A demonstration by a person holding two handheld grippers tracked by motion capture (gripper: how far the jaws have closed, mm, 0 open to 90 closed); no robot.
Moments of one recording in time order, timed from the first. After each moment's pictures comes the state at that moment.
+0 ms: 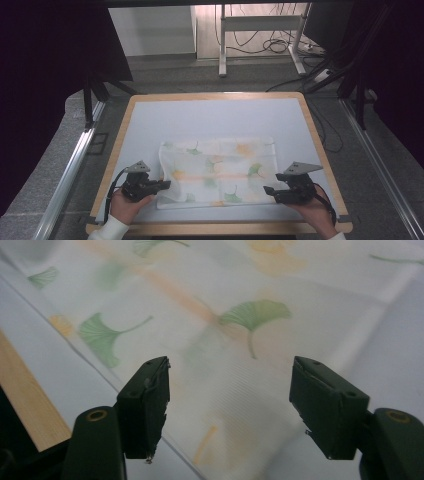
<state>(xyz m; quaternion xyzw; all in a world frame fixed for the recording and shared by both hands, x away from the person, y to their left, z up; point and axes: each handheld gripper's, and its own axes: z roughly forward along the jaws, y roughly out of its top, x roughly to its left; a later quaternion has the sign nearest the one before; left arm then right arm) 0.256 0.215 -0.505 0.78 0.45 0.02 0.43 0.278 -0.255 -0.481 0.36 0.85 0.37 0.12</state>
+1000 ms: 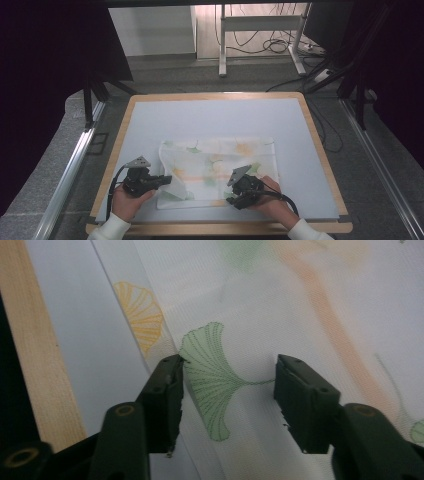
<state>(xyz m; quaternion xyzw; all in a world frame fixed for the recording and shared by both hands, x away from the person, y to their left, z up) 0.263 0.213 -0.501 0.78 0.45 0.03 0.44 0.290 -0.131 -0.510 0.17 0.95 0.24 0.07</state>
